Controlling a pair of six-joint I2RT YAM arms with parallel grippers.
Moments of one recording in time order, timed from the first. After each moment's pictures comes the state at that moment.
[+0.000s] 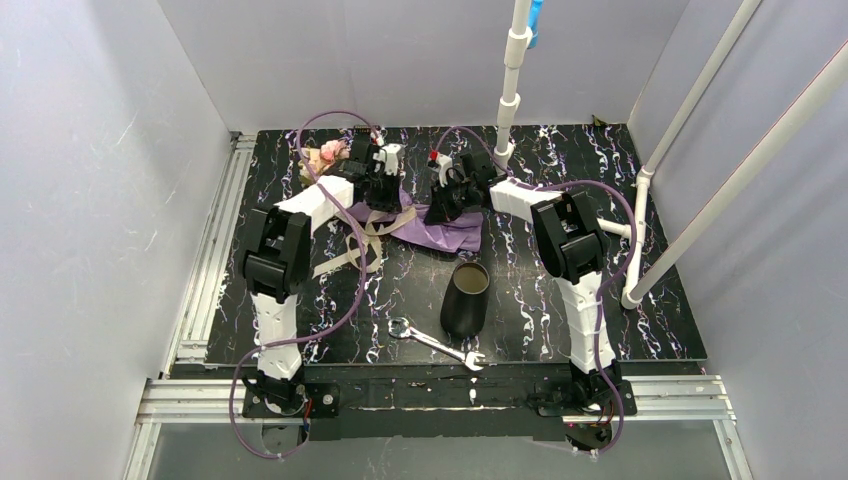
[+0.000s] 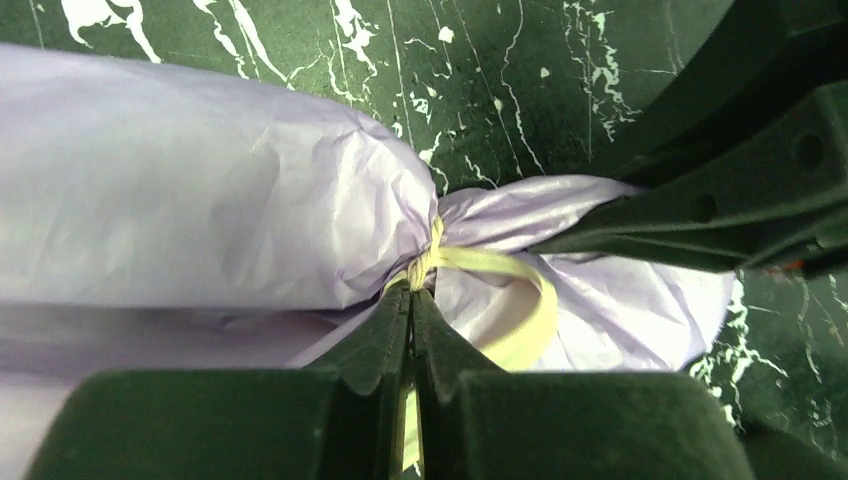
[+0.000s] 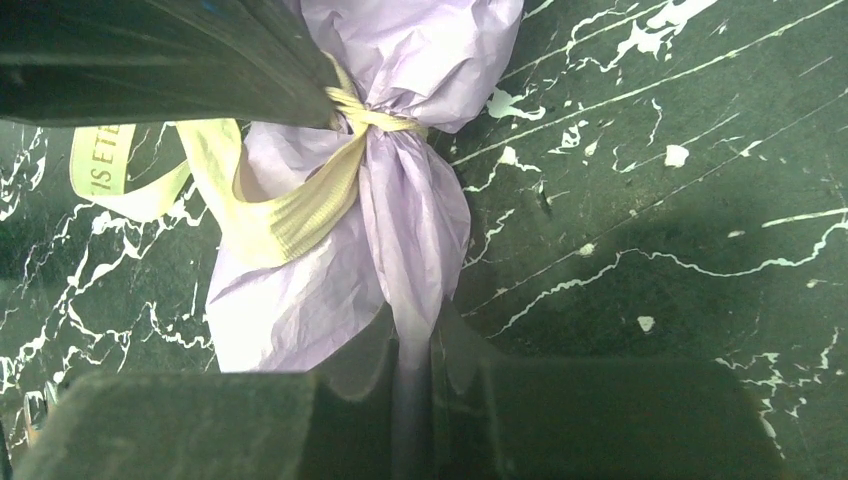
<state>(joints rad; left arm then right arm) -0.35 2.05 1.52 -0.36 0.27 -0.08 0.46 2.28 1.62 -0.18 -0.74 -0.09</state>
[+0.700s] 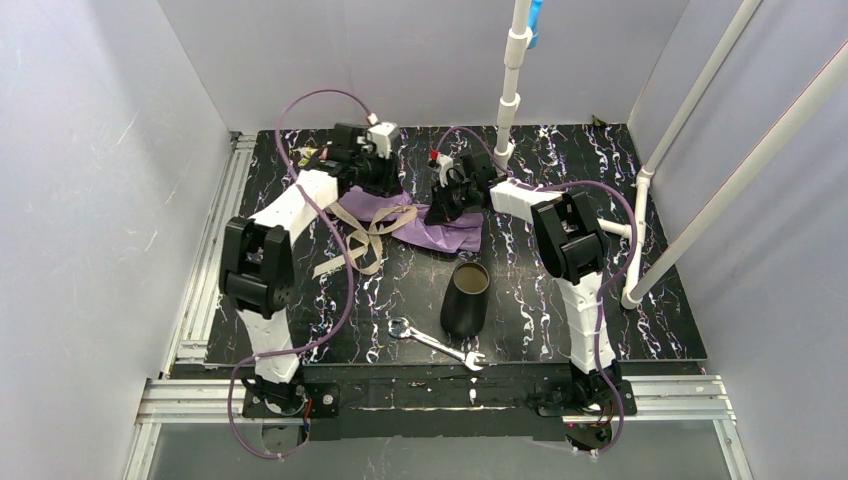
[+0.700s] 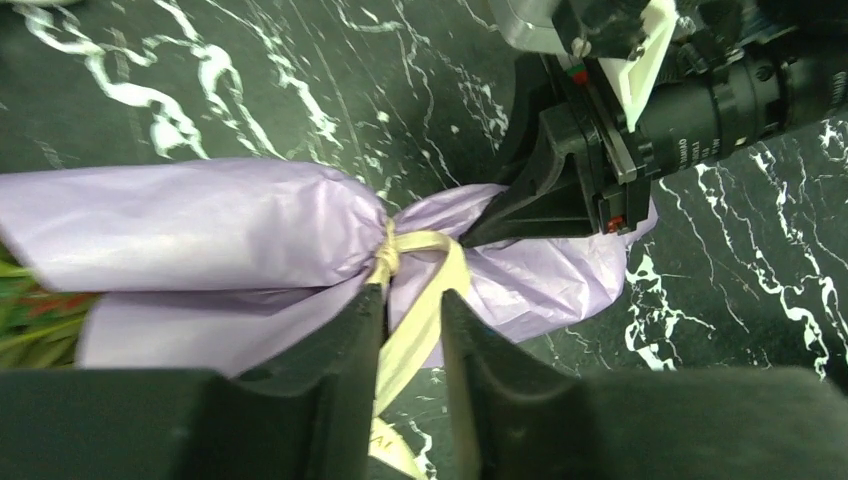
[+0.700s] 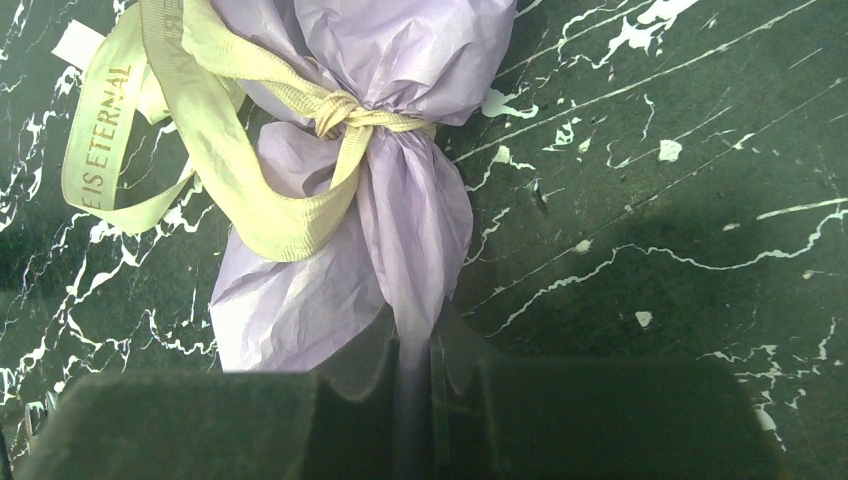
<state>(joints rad) -0.30 1.87 1.50 -0.36 0.44 0.01 0.46 2.27 1.61 -0.15 -0.72 -0.06</state>
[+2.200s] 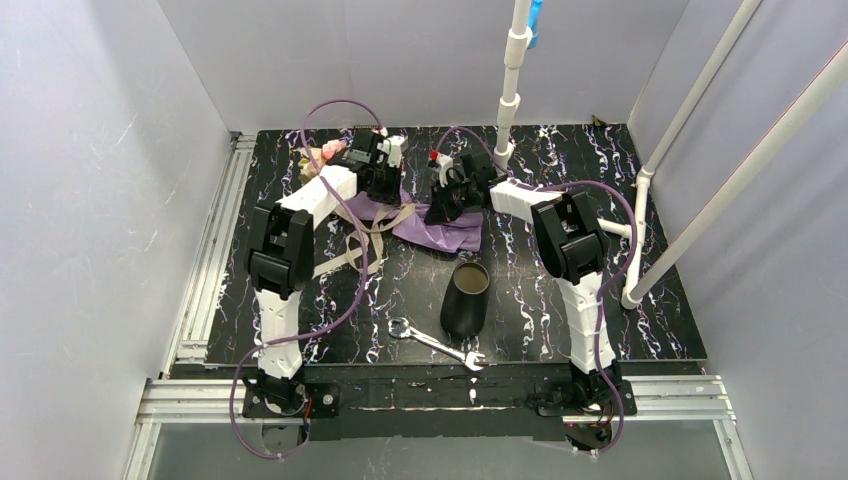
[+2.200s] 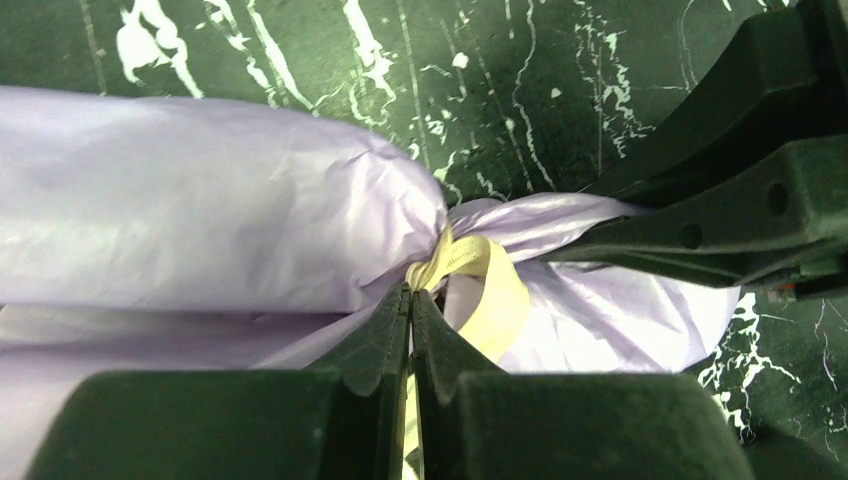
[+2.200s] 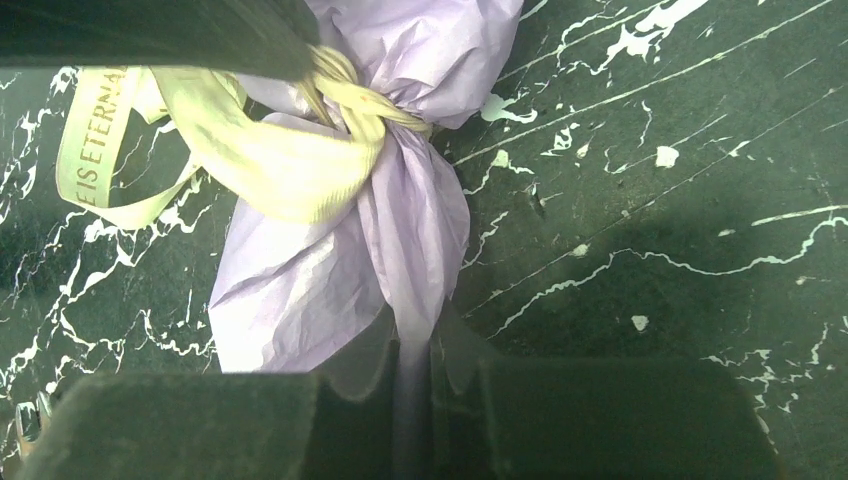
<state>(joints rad) -0.36 2.09 1.66 -0.49 0.25 -0.04 0.46 2.27 1.61 -0.15 -0.72 -0.08</state>
